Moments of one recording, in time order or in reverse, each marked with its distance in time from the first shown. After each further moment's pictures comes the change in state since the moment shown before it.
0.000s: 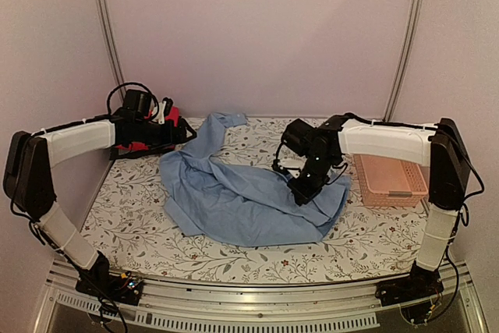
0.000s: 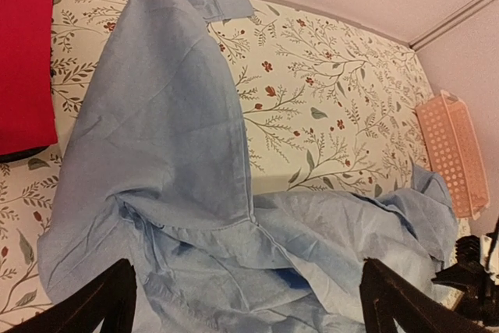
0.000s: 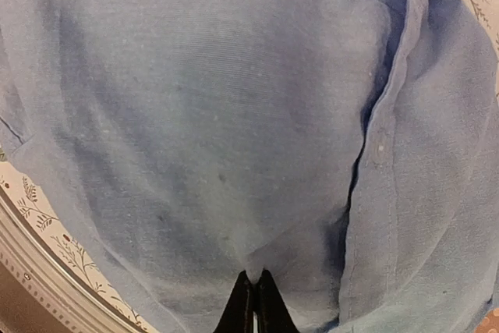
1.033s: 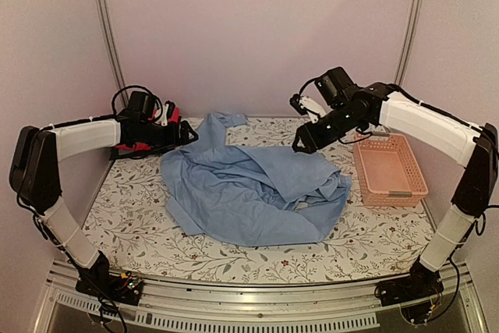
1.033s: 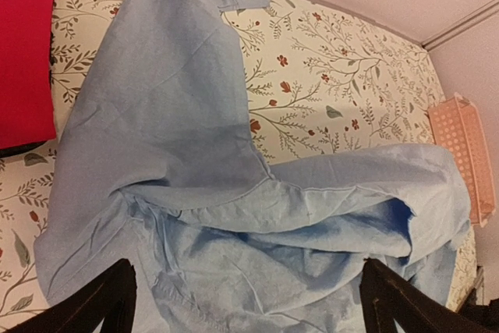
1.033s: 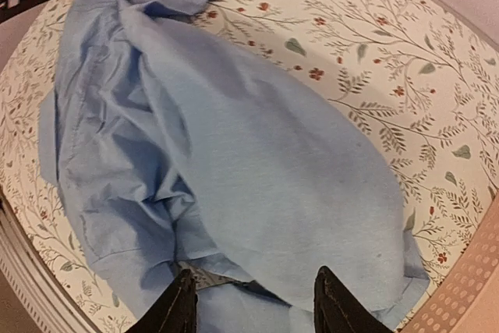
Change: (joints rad) left arm 0.005 0.066 0.026 0.000 -0.012 -0.016; right arm -0.206 -0.147 0.143 0.151 -0.040 0.019
